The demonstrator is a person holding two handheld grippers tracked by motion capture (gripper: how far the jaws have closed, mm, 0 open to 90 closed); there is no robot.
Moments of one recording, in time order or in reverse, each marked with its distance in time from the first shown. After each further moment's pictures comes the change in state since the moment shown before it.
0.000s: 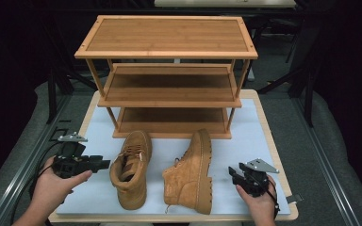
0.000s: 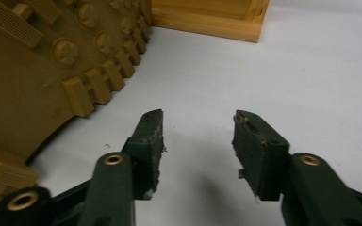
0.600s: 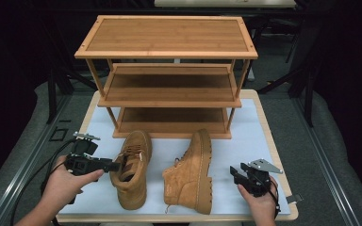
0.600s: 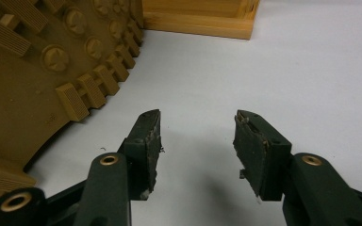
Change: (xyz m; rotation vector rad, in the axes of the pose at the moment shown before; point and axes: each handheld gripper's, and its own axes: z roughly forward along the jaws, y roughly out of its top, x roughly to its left) left arm -0.018 0.009 0.018 0.086 -0.035 -0.078; right arm -0.006 -0.002 -0.001 -0.011 0.005 0.057
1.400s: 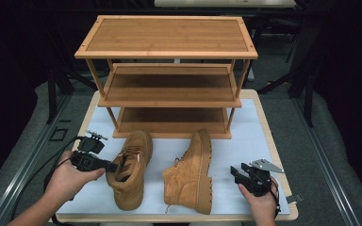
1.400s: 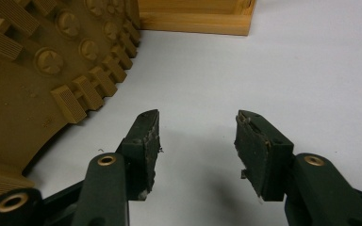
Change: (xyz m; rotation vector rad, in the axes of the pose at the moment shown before) left arm 0.000 0.013 0.006 0.143 0.089 0.039; right arm -0.005 -0.002 0.002 -0.002 0.012 0.035
